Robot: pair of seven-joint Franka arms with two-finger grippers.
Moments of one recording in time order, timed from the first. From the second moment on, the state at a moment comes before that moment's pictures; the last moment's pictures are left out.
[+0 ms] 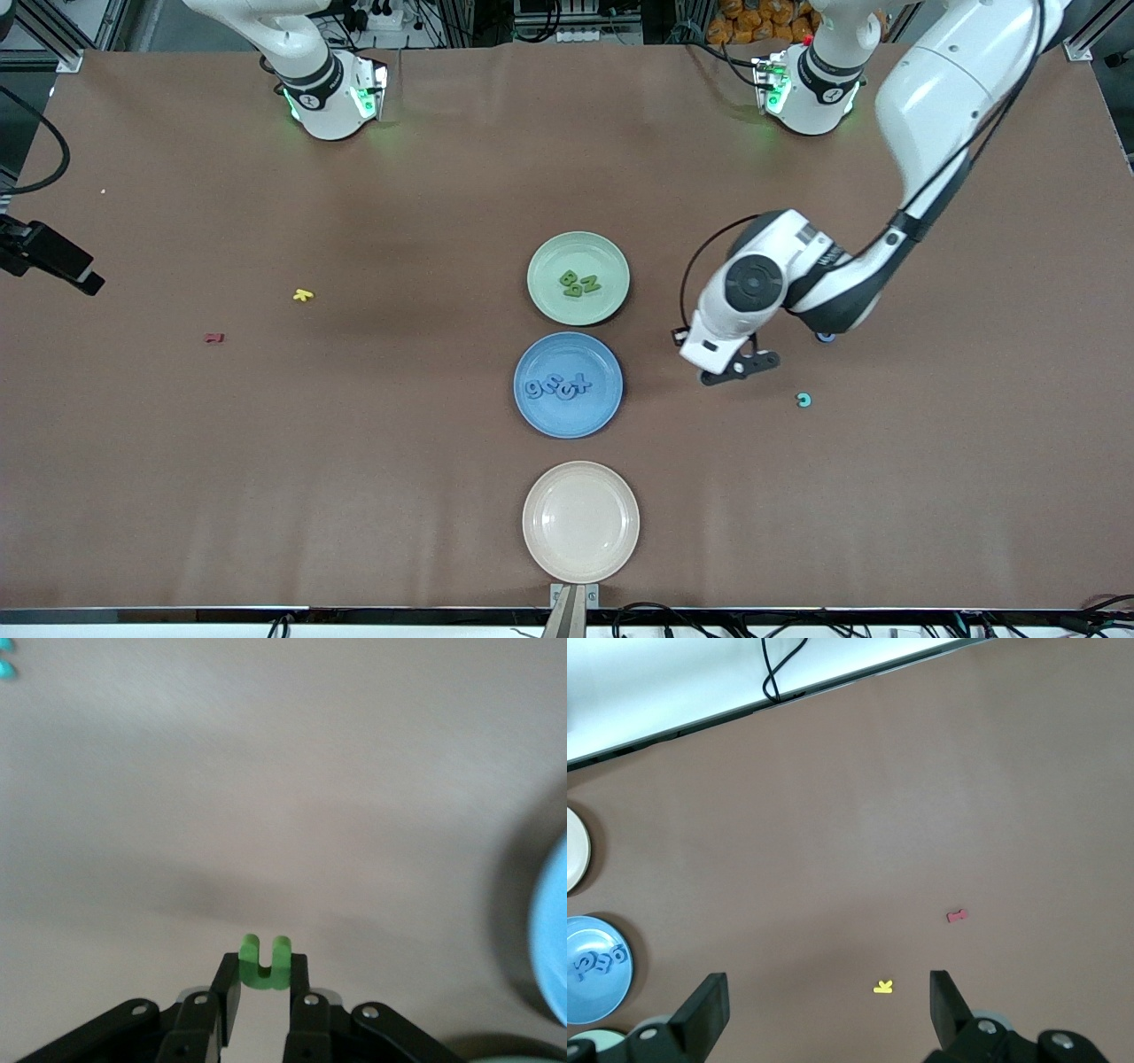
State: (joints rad) left arm 0.13 0.70 -0.76 -1.74 0.51 2.10 -1.10; right arm 0.02 0.05 -0.06 -1.47 0.01 1.69 0.25
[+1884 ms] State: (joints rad) left arm -0.35 0.69 -0.58 -1.45 0.55 2.12 -1.42; right arm 0.02 0.07 -0.06 -1.51 0.02 1.65 0.25
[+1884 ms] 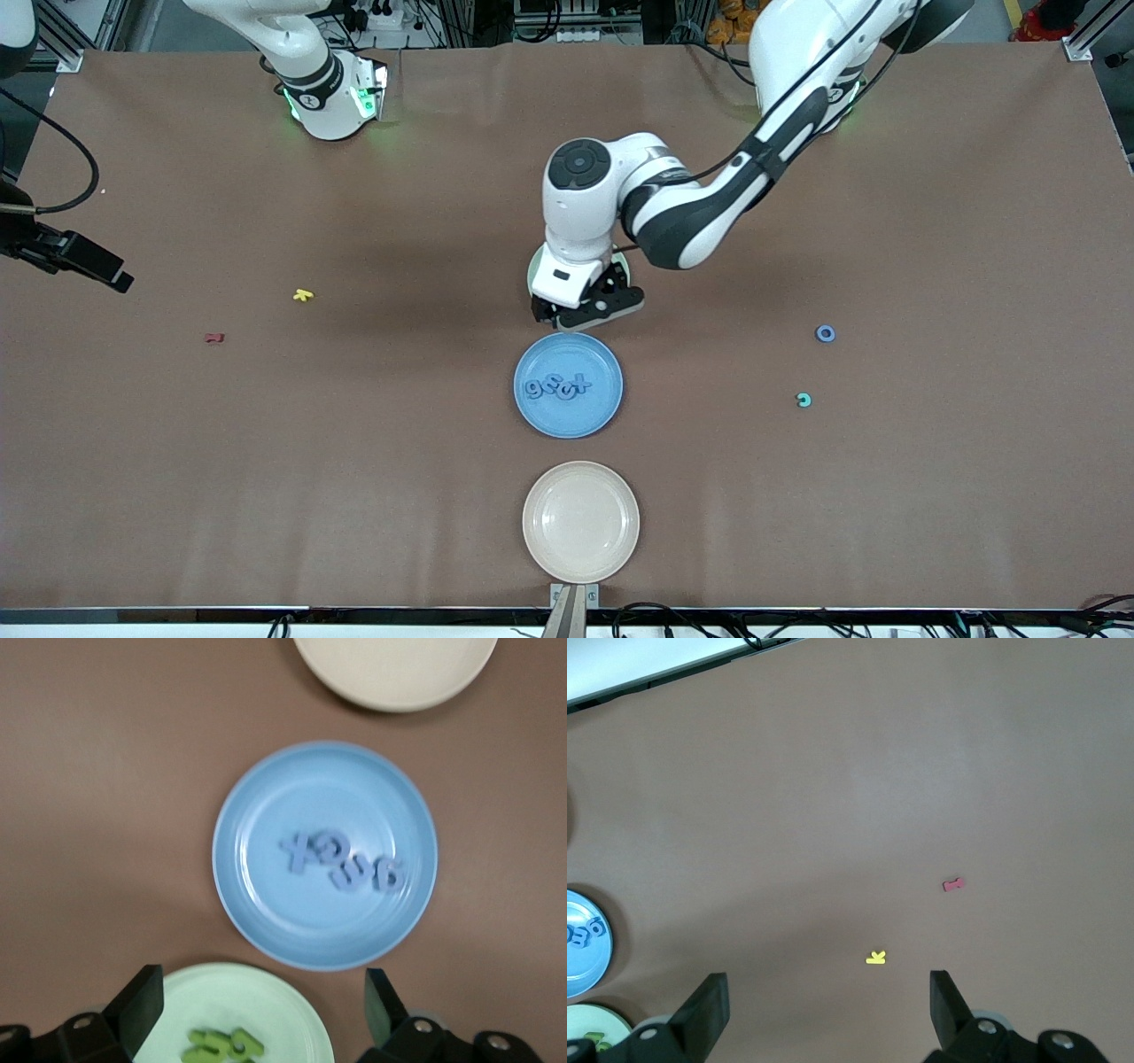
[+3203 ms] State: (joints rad) left arm -0.02 0.33 -0.47 -1.44 0.17 1.96 -0.50; right arm 0.02 0.09 -0.06 -1.51 0.02 1.65 0.21
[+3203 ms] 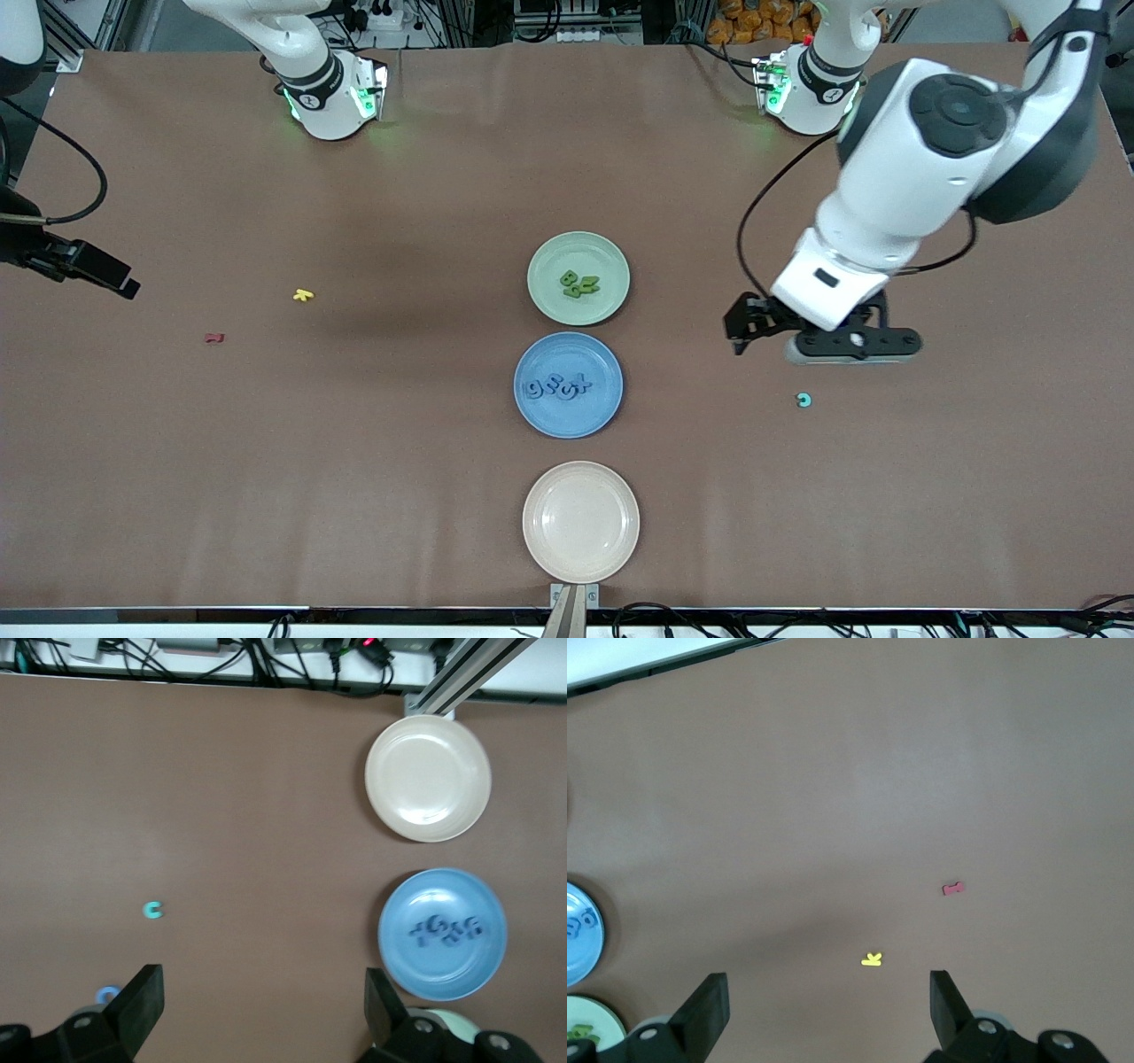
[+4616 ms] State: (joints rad) left arm -0.02 0.09 -0.19 -1.45 0.01 1.61 -0.16; right arm 0.02 0.09 -0.06 -1.51 0.02 1.63 0.14
